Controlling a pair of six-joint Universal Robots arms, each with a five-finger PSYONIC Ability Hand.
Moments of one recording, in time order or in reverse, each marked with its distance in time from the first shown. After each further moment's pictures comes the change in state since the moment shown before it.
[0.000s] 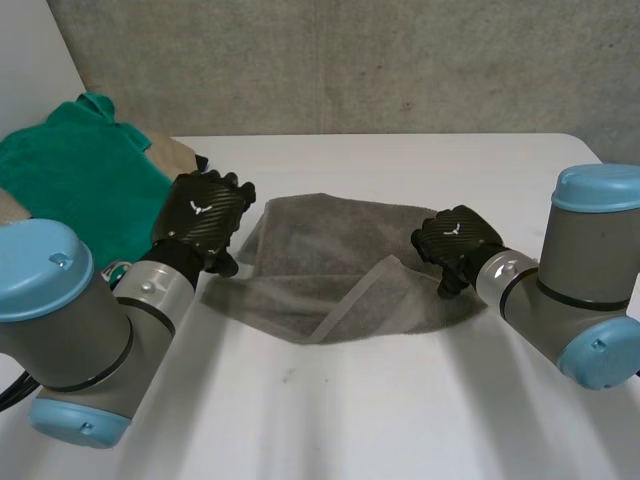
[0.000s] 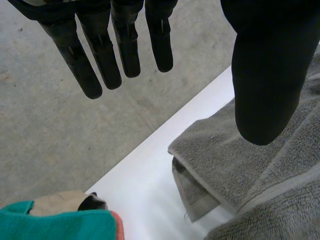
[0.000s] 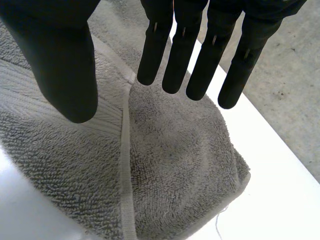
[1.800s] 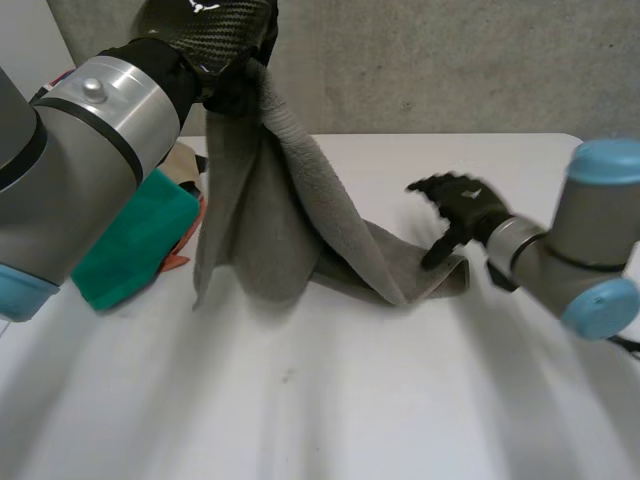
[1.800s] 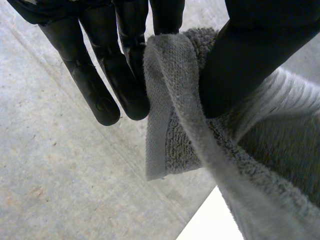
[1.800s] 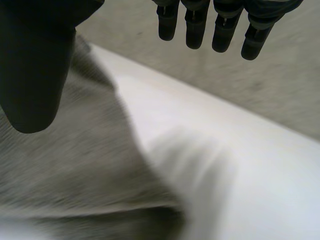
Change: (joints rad) left arm -0.075 0.064 0.655 -0.530 0.062 0.029; right arm -0.098 0.100 -0.194 -0.024 -0.084 0.457; left_hand 0.692 0.737 0.737 0.757 0.705; right_hand -0.509 -0.526 -0.526 -0.527 -0.514
